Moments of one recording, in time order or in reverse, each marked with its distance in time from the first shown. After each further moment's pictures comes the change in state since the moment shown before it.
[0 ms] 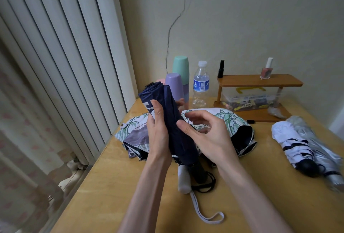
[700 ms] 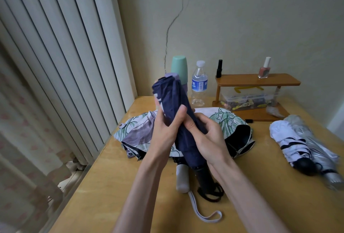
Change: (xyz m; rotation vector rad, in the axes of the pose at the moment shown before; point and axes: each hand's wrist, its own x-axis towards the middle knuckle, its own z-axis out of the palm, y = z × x) left_hand 0.006 -0.010 -0.005 0.138 -0.249 0.059; right_hand -0.004 0.012 0.008 0.415 -0.067 0.068
